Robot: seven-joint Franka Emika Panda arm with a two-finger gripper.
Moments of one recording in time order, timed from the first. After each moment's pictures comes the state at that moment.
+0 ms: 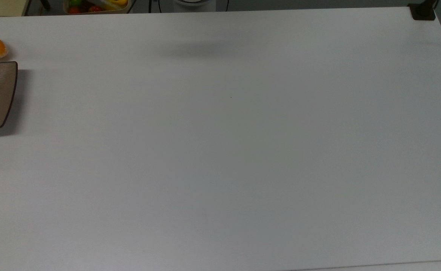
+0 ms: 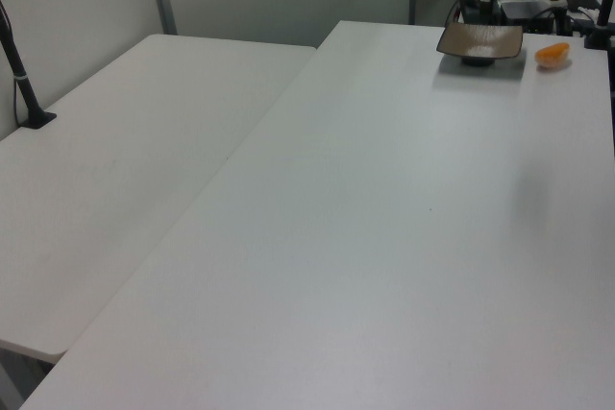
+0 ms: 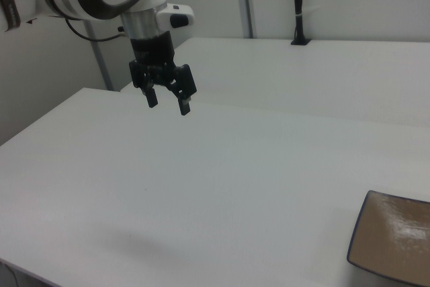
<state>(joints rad) 0.05 -0.05 -0.10 -1.66 -0.03 1.58 -0.05</state>
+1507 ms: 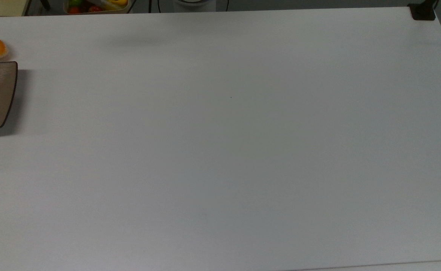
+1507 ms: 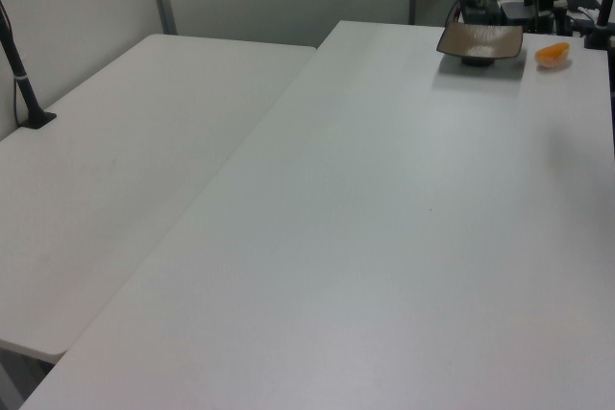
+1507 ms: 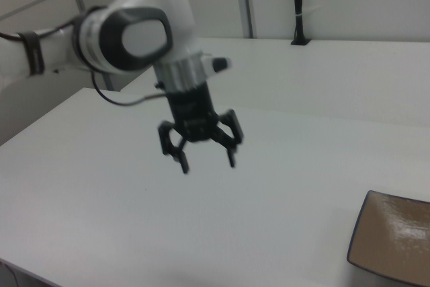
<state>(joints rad) -0.09 -0.15 -0.15 -1.92 -0.24 1.71 -0.67</state>
